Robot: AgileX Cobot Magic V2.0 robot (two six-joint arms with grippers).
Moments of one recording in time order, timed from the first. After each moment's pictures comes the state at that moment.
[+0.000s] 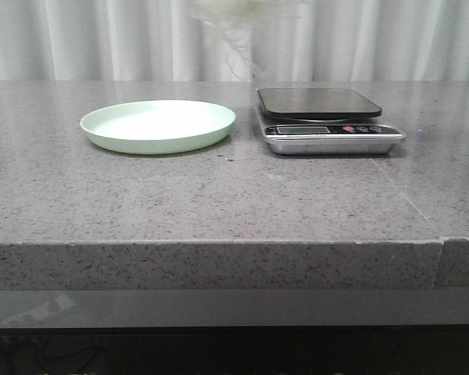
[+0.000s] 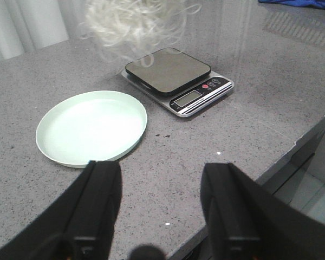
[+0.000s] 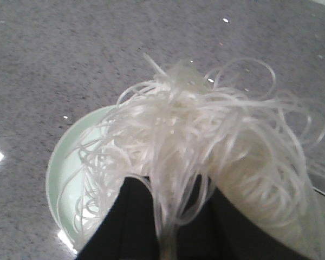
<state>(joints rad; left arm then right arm) -0.67 0.59 -0.78 0.00 0.60 0.04 0.43 1.92 -2.18 0.29 1.01 -0.17</state>
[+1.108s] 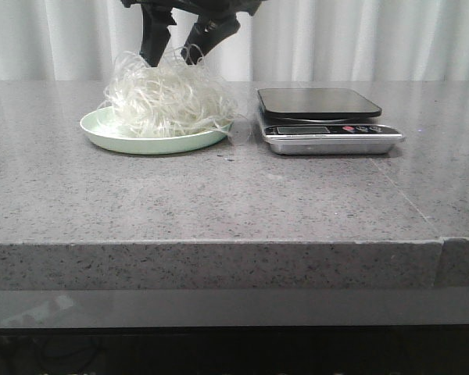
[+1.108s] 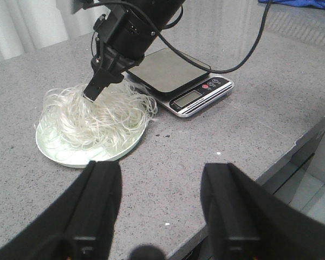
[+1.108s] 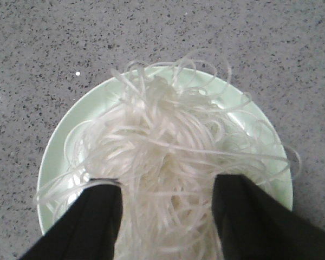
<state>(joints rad) -0.67 0.59 -0.78 0.00 0.60 0.04 0.58 2.15 -2.18 0.19 0.92 -0.17</state>
